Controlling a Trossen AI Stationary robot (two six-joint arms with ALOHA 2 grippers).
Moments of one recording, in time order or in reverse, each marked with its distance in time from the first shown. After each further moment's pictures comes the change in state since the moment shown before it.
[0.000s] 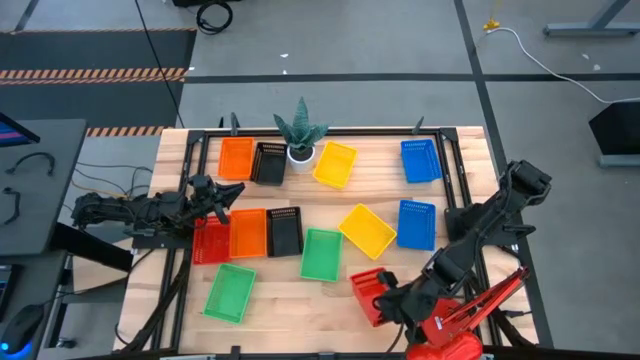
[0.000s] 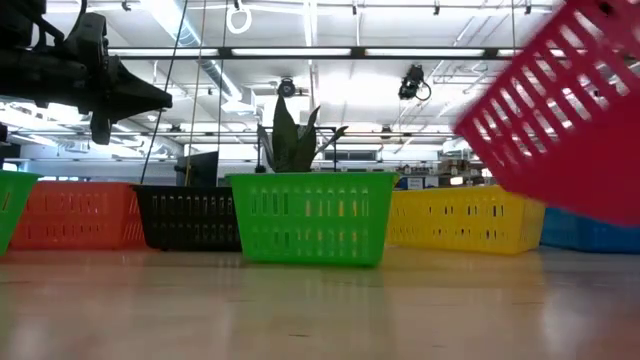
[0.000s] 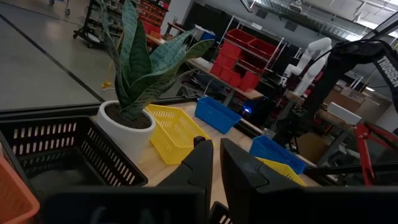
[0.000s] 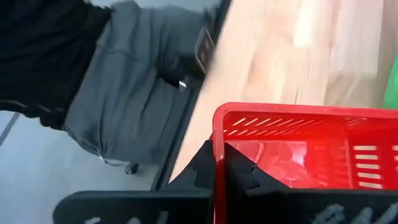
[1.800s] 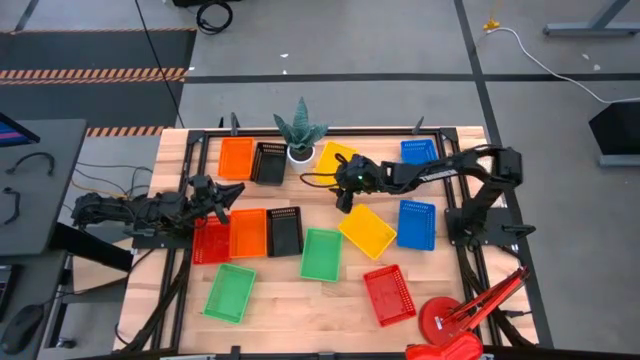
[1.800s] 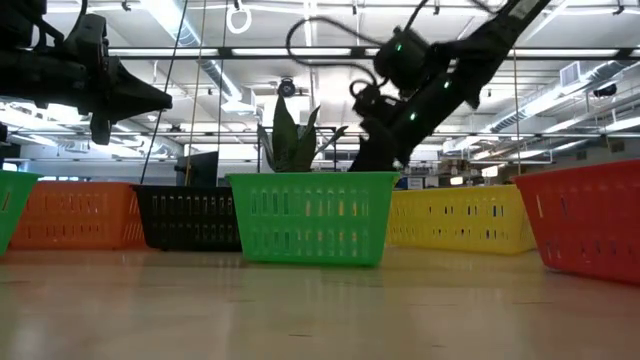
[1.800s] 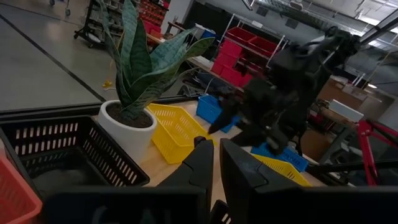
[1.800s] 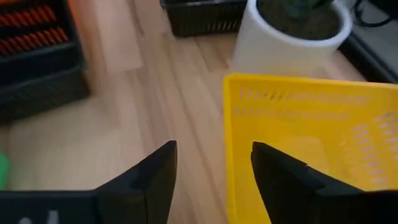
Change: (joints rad) left arm 0.000 0.000 0.000 -0.009 0.000 0.008; right arm -1.032 0.135 -0.127 0.369 0.004 -0.515
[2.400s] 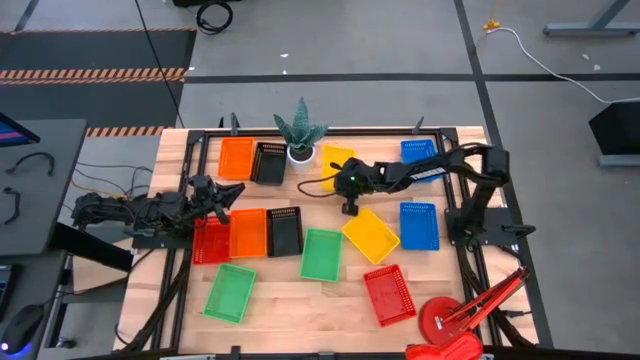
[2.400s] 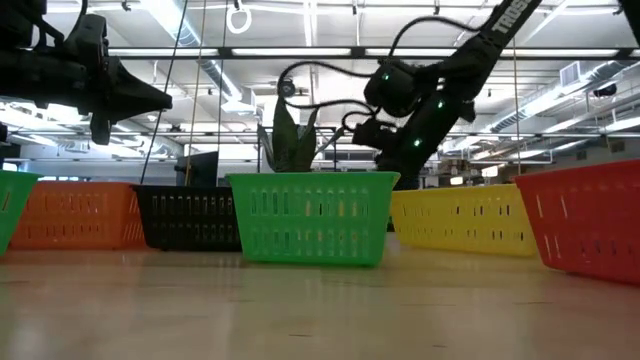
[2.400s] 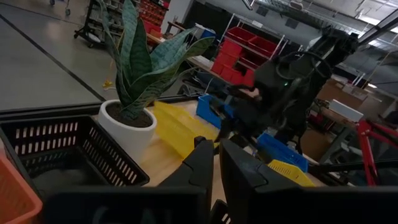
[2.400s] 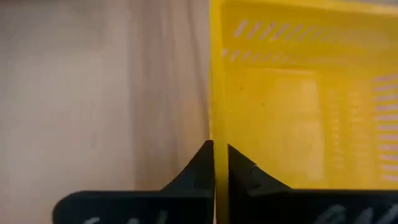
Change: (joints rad) left arm 0.000 0.000 0.000 0.001 0.000 -0.001; right arm -0.018 0.058 0.038 -0.177 -0.022 -0.225
